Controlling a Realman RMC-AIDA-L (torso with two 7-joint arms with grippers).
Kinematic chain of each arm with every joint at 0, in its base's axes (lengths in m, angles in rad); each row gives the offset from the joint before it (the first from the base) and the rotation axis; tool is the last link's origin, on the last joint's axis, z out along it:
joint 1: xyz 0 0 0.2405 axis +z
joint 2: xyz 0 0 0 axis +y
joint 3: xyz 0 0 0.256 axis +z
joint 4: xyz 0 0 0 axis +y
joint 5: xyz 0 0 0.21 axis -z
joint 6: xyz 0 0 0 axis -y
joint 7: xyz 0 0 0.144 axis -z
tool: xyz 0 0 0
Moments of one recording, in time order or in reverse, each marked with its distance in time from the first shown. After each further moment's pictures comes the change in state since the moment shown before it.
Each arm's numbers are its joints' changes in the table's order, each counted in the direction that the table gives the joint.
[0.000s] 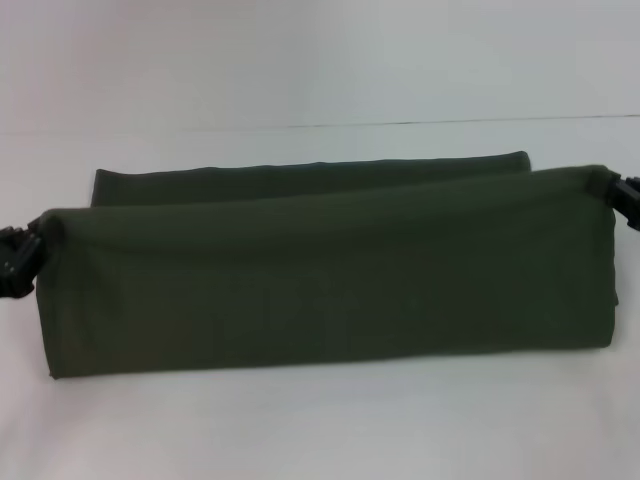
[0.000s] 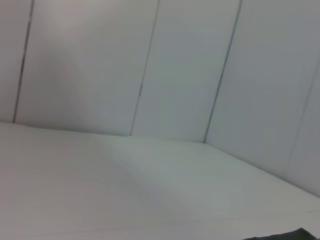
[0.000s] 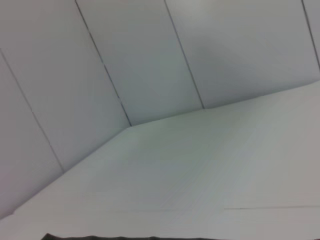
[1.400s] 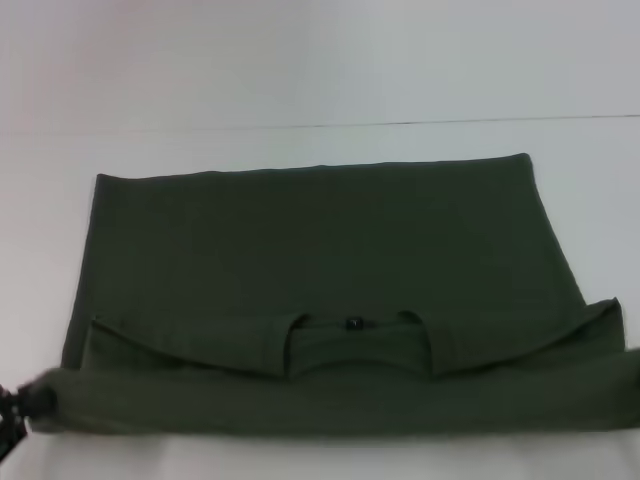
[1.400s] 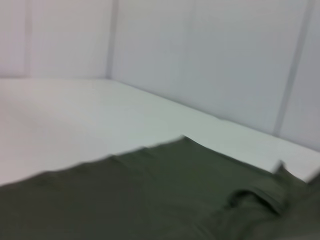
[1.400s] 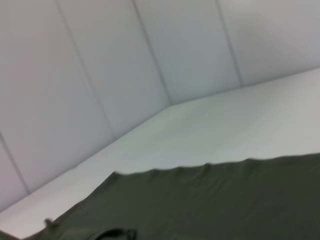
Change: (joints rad) left arm 0.201 0.015 0.058 0.138 -0.175 -0.366 -0.137; right arm -0.378 0.038 0.011 0.028 0.004 0.358 0.311
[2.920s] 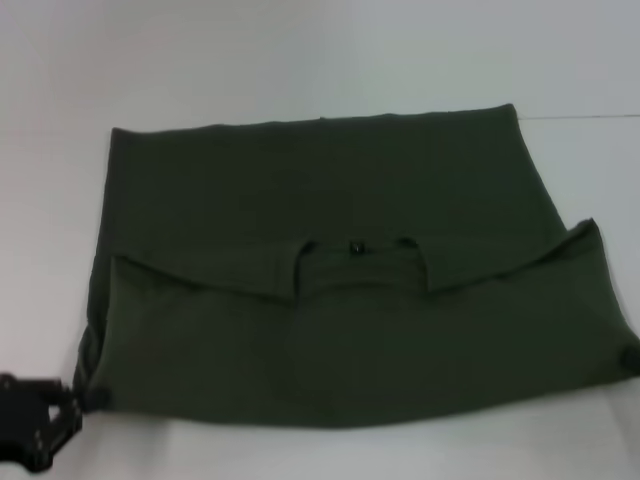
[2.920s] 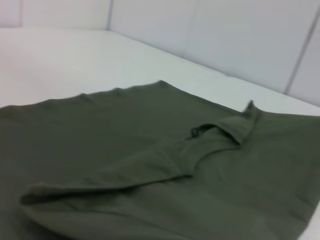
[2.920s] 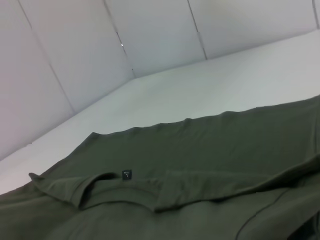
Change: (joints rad) left arm -0.044 -0.017 0.225 -0.024 0.022 0.214 0.083; right arm 0.041 0.008 -0.146 -0.019 -0.077 -0.220 -0.071
